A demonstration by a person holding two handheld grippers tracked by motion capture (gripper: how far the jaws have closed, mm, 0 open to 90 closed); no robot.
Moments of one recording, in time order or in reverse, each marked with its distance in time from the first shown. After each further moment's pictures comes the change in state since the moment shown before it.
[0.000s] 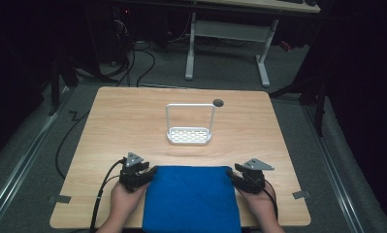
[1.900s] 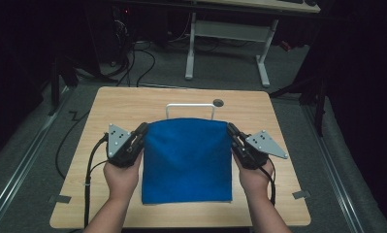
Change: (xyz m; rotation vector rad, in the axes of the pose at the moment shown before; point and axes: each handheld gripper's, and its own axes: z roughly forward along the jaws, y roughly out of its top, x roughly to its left) left arm -0.032 0.105 -0.100 -0.535 0.123 0.098; right arm 0.045 0.121 -0.074 -0.547 -0.077 -0.106
